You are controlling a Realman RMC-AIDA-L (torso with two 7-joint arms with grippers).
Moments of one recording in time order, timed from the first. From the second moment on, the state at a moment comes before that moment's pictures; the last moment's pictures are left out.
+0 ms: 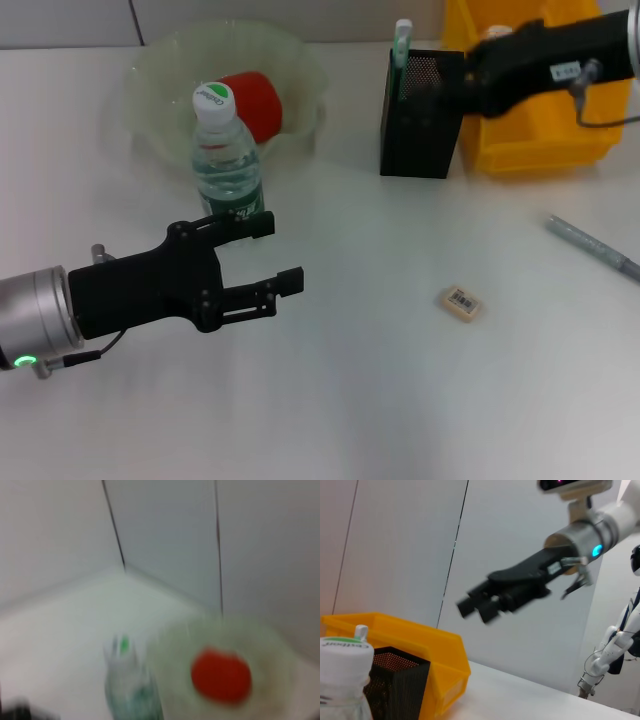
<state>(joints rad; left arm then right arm) -0.35 -2.02 1.26 0.48 1.34 1.53 -1.09 0.53 2.08 -1.18 -1.54 -2.22 -1.47 2.36</state>
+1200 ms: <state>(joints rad) -0.37 -2.02 1.25 0.49 1.35 1.53 -1.11 0.59 2.09 -1.54 -1.24 -2.53 -1.46 2.60</state>
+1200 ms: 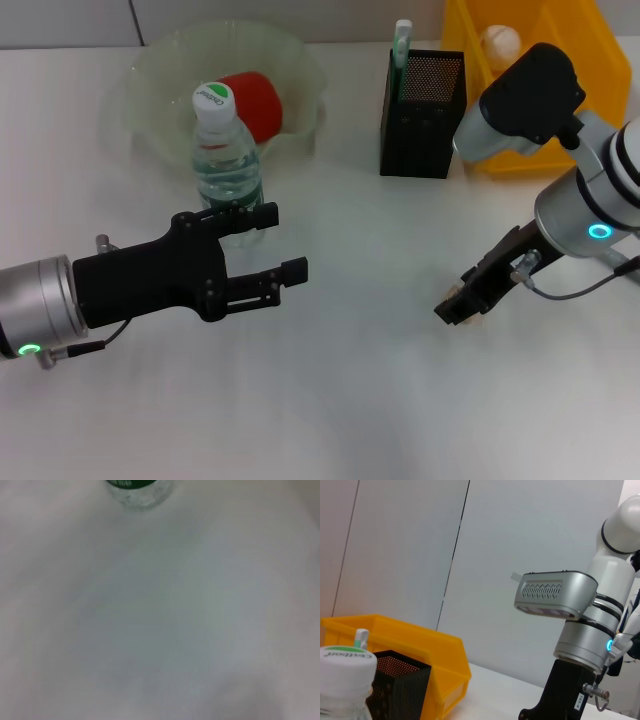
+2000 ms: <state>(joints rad) -0.37 -2.03 1.25 0.48 1.35 1.52 -1.10 0.60 2.09 -1.58 -1.22 -2.54 -1.42 2.61</state>
